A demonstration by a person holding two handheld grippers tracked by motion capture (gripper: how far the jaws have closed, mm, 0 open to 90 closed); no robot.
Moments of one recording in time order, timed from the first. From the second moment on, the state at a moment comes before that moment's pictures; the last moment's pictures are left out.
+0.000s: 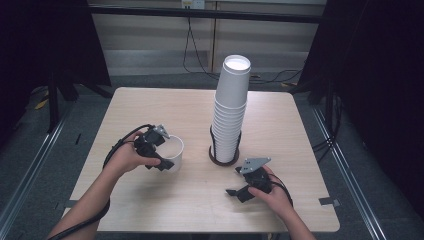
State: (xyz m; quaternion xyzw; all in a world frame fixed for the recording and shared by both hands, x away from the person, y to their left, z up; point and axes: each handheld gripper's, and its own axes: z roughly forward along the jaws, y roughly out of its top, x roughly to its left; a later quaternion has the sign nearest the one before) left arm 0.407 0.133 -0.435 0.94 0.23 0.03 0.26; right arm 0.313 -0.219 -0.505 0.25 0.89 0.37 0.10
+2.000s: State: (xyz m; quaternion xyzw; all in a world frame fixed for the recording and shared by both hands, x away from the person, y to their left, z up) left arm 0.363 0.212 -0.485 0.90 0.27 0.06 0.35; right arm 0.313 -0.219 -0.505 0.25 0.89 0.37 0.10
